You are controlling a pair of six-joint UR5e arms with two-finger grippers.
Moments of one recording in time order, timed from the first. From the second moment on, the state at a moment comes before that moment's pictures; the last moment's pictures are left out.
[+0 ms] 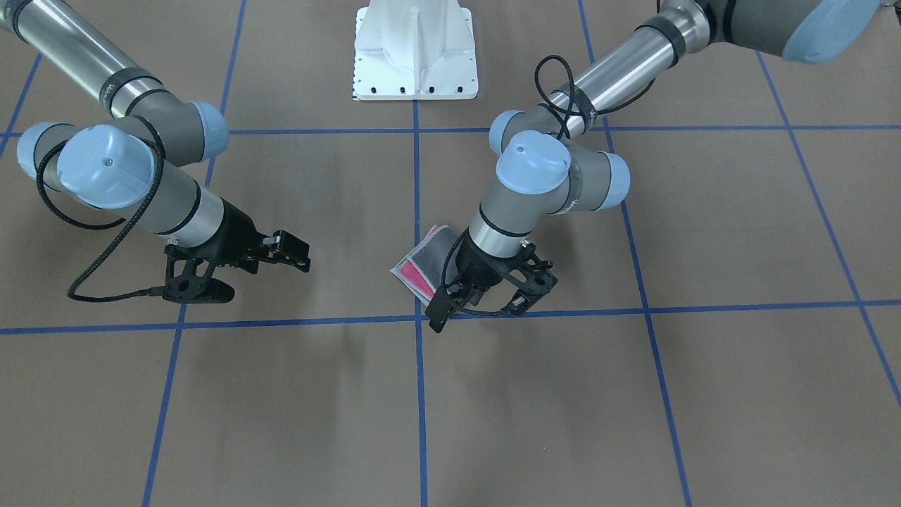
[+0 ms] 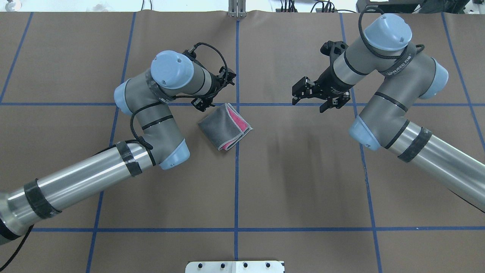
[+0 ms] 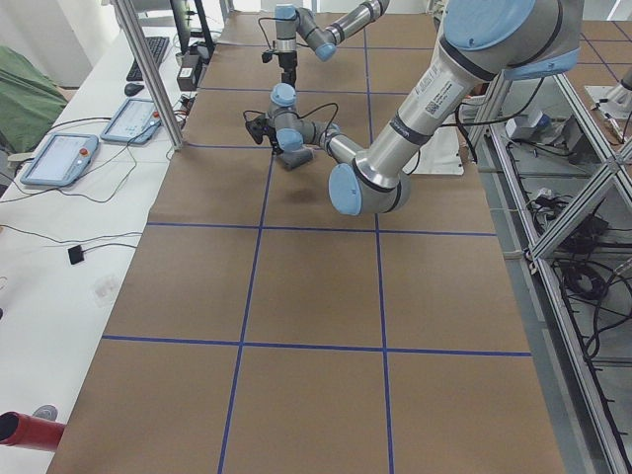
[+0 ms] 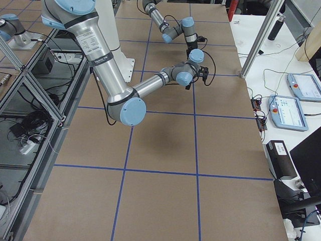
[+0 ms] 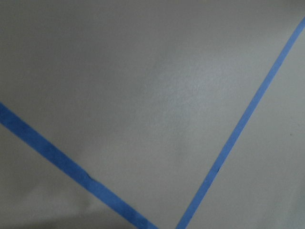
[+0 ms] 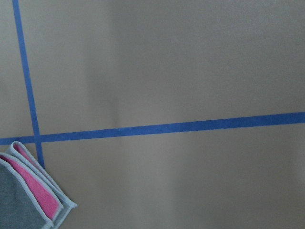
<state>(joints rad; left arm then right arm) -0.70 -2.41 -1.18 -2.25 -1.89 -1.91 0.85 -1.05 1.50 -1.12 2.31 1.21</state>
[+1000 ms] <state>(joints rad) -1.20 -1.94 -1.50 -1.94 -2.22 -0.86 1.07 -1.18 1.52 -1.28 2.27 0.76</state>
